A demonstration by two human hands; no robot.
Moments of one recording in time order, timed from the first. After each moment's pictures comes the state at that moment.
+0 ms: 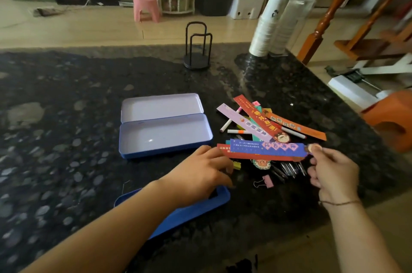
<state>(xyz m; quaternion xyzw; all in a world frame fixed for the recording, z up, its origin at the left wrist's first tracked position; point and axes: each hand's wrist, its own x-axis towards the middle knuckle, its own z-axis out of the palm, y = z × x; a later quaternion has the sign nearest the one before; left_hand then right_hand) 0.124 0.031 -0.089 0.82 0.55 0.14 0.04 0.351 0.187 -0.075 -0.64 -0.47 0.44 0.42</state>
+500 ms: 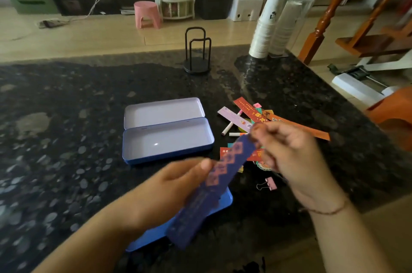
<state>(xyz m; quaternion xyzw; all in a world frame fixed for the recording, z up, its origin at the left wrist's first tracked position) 0.135 -0.030 -0.004 0.36 0.61 0.45 0.55 0.288 0.123 -0.007 -0.36 -0.66 0.57 0.32</state>
